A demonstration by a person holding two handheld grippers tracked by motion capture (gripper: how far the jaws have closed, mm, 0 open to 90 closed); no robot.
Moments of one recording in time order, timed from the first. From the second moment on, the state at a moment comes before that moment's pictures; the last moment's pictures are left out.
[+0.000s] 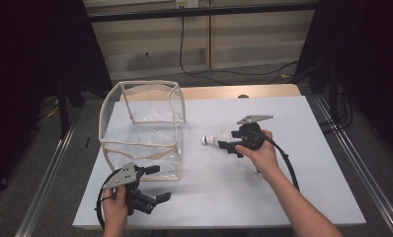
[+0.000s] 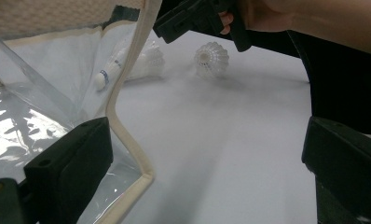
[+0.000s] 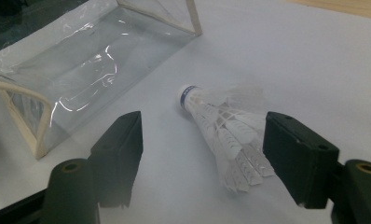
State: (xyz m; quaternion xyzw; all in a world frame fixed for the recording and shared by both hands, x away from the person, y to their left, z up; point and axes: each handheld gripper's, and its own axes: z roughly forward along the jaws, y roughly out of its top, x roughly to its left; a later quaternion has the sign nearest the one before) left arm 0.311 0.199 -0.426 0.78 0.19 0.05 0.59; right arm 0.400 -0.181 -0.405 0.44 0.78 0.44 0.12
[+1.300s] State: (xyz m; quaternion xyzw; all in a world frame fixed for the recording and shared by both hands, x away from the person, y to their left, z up) left arm 0.310 0.198 -0.426 0.78 0.19 0.04 0.59; right arm 0.369 -0.207 -0.383 0.40 0.80 0.43 0.12
